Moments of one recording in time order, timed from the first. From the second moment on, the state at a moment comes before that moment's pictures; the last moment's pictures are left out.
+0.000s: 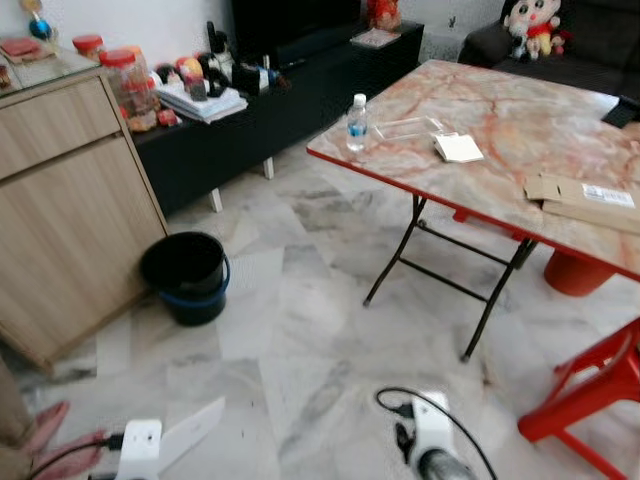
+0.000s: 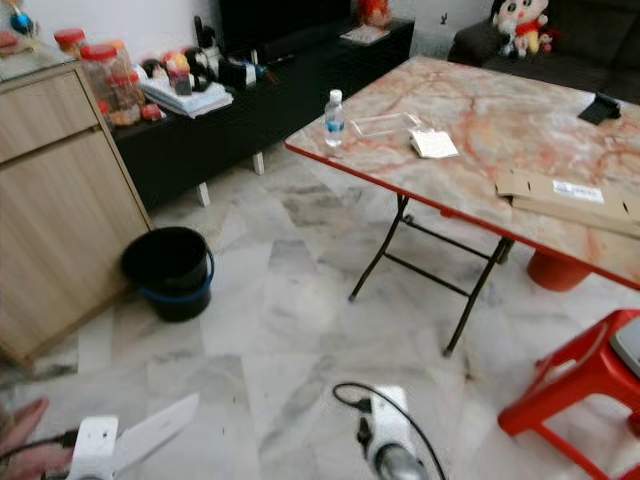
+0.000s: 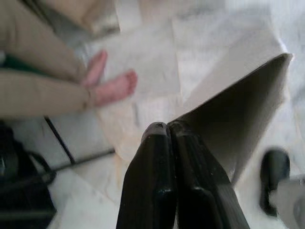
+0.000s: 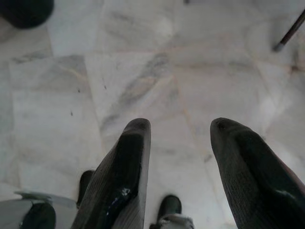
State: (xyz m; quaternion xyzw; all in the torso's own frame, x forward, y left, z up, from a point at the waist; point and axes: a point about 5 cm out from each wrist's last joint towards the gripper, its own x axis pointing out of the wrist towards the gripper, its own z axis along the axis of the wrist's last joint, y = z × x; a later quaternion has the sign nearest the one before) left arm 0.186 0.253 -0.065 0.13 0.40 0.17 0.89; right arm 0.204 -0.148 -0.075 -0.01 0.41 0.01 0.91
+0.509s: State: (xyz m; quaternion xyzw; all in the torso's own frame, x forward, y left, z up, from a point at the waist) left arm 0.188 0.254 -0.064 0.14 0.41 0.16 0.89; right arm 0.206 -0.142 -0.074 -0.02 0.41 0.03 0.91
